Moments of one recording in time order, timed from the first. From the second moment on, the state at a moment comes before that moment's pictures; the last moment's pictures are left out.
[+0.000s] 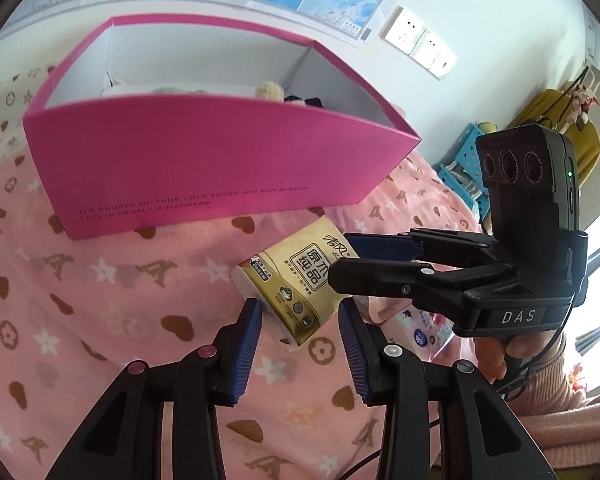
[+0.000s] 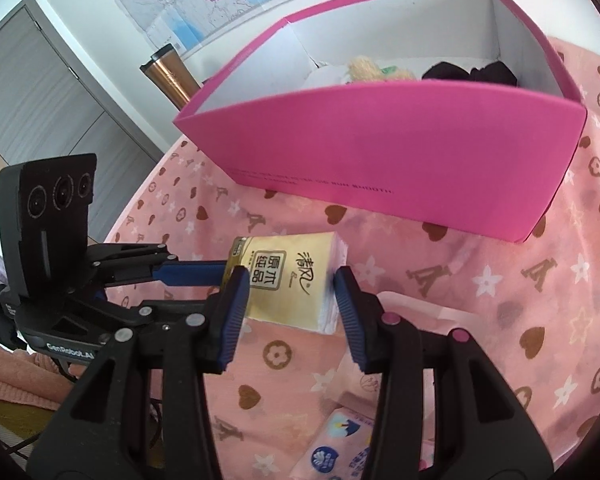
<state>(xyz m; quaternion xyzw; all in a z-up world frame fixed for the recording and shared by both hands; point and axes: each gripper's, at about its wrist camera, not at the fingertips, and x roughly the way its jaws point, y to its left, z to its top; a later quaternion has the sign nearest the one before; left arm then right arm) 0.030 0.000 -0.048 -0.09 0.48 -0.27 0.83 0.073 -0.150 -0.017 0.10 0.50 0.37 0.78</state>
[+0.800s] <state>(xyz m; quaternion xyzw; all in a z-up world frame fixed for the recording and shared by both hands) 0.037 0.013 0.006 -0.05 0.42 -0.26 0.87 0.074 -0.139 0.036 0.08 0.43 0.39 0.81</state>
